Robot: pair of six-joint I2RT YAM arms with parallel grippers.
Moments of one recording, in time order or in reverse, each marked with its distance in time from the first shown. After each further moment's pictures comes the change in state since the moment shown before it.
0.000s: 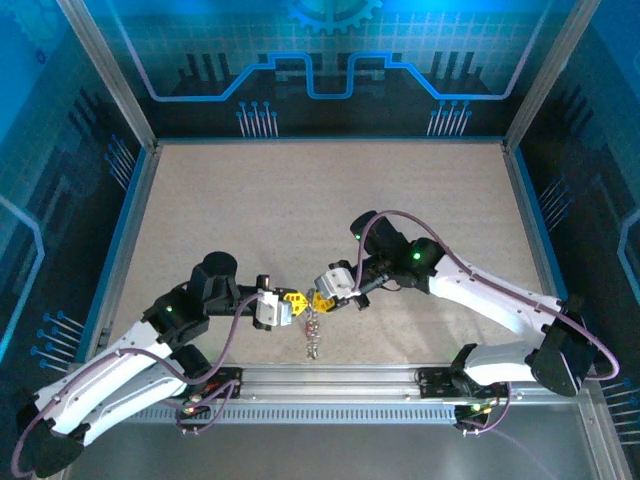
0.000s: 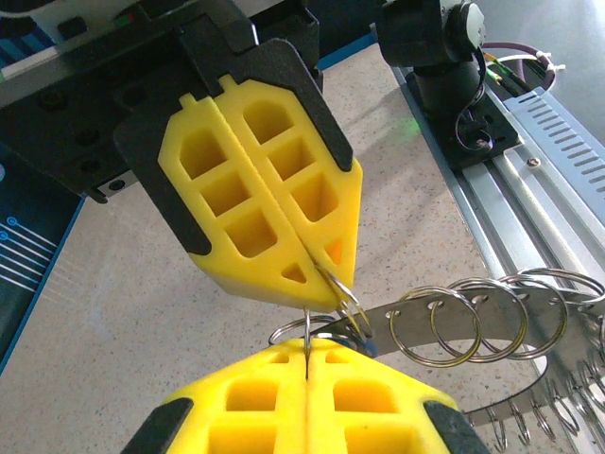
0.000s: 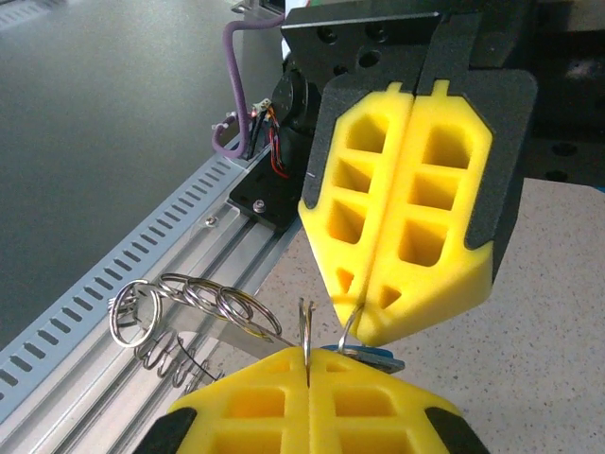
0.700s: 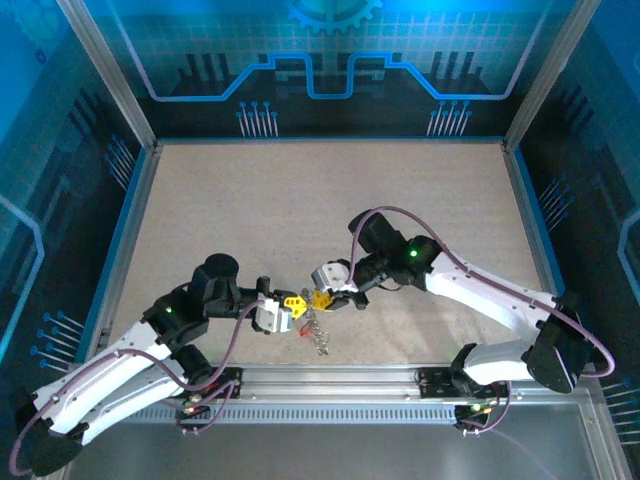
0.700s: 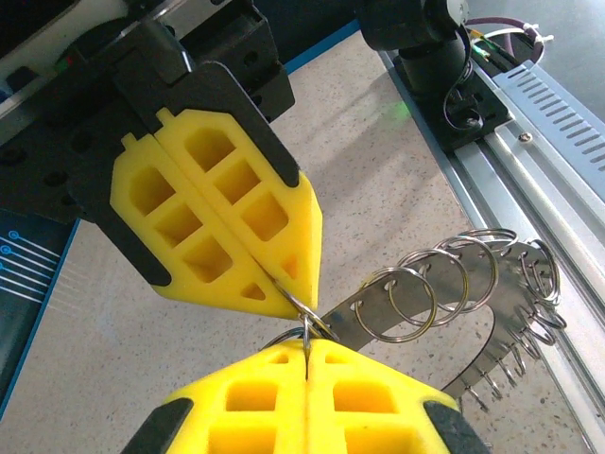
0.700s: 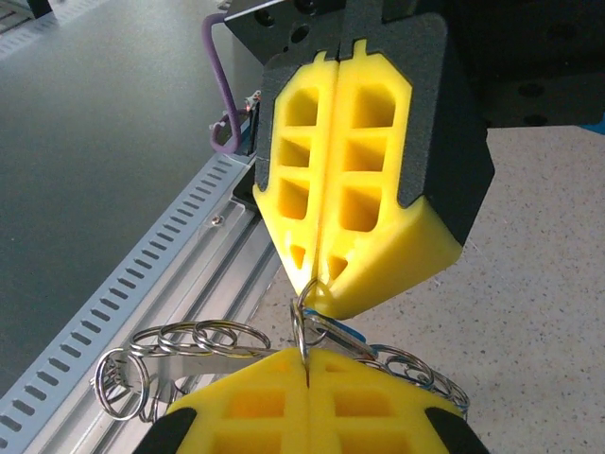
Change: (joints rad) left arm -0.019 -0.008 0.000 -0.037 -0.021 0.078; right arm -0.011 0.029 0.011 -0.014 0.007 0.104
